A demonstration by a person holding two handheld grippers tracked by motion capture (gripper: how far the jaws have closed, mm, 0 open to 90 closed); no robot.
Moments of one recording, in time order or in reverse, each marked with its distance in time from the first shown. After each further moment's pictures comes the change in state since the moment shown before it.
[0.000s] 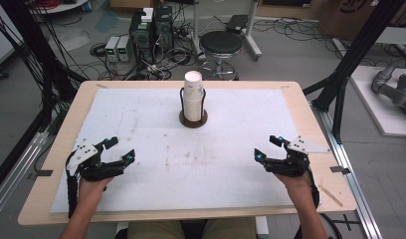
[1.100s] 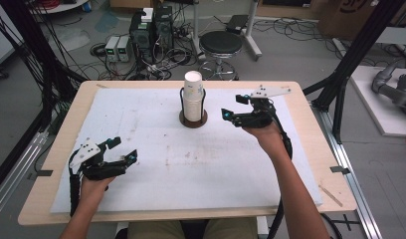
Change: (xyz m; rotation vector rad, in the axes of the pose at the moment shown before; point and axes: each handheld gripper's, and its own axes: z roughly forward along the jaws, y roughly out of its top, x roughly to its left) left arm 0.000 -0.001 0.006 0.013 -0.027 -0.010; right arm 0.008 0.118 0.099 0.062 0.153 -0.098
